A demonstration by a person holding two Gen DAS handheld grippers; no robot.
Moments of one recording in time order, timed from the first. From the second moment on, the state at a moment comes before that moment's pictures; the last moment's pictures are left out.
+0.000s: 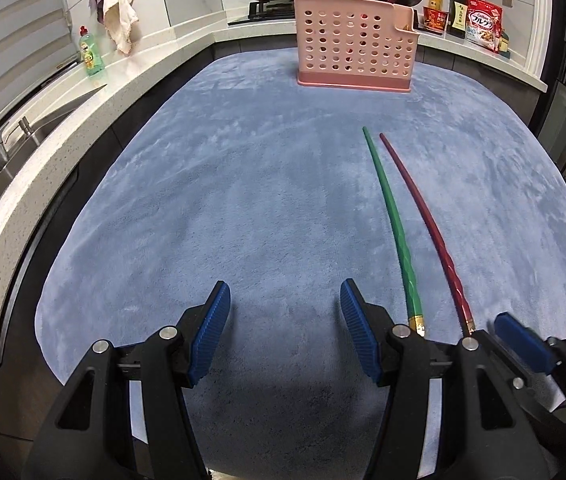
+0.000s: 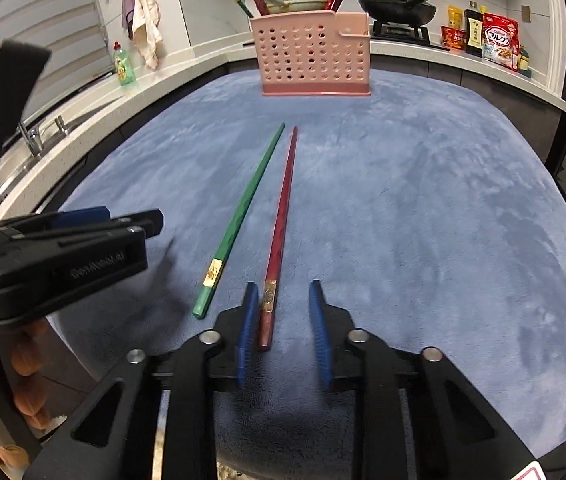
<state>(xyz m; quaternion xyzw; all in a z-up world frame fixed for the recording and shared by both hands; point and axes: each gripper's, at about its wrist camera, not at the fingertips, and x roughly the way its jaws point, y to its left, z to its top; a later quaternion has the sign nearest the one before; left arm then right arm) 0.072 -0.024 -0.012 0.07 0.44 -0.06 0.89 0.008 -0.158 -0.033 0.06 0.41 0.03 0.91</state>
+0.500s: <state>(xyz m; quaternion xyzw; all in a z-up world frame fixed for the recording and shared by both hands) 0.064 -0.043 -0.013 0.07 0.44 -0.11 0.89 0.010 -0.177 -0.041 0.08 0.41 -0.01 0.91</state>
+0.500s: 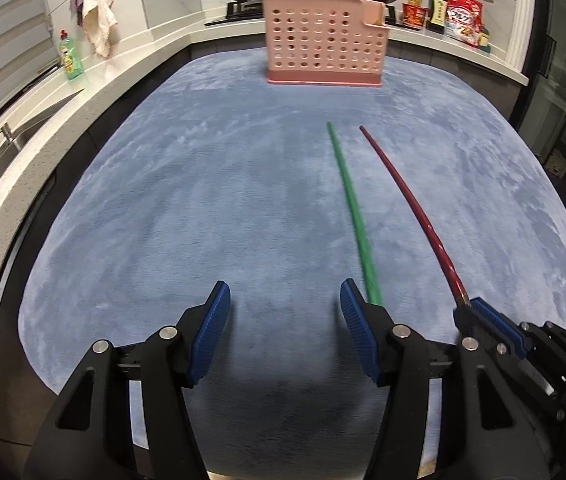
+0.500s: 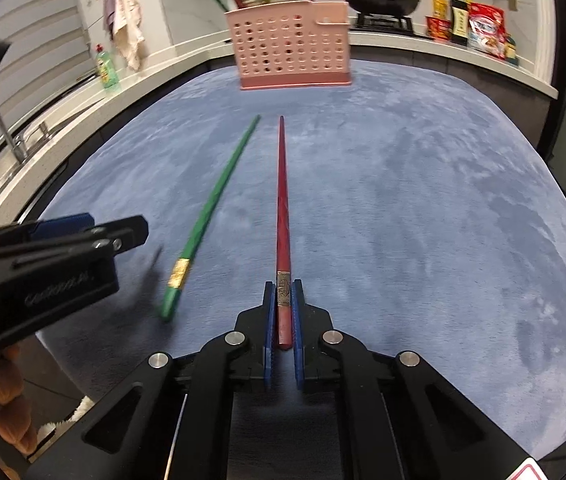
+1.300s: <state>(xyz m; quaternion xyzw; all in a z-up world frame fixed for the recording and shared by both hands) 0.056 -0.065 -0.033 0.08 0.46 -0.16 0.87 0.006 -0.193 -0.040 0.11 0.41 -0.02 0.91</state>
